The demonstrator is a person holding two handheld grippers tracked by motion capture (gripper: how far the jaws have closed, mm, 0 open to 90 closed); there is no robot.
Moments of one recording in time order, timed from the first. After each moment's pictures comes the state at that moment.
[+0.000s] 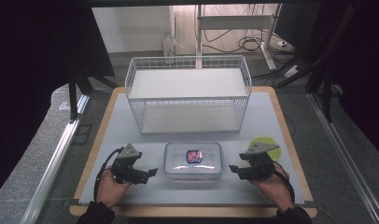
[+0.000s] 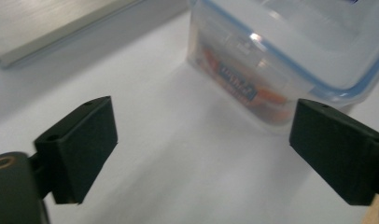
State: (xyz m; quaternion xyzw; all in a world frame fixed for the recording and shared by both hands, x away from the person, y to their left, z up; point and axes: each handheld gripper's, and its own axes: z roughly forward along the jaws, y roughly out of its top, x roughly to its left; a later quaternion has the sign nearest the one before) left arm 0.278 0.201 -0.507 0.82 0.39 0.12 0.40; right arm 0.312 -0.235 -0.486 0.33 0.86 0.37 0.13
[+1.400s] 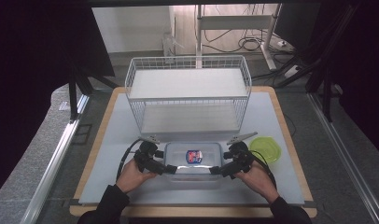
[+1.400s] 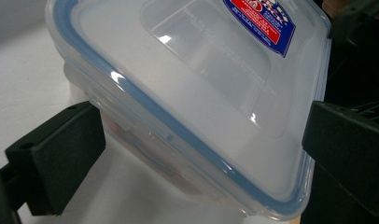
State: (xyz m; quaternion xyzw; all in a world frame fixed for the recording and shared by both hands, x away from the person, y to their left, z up) left arm 0.334 0.155 -0.516 0.83 0.34 -0.10 0.43; right arm 0.343 -0.185 -0.494 0.34 0.85 0.39 -0.05
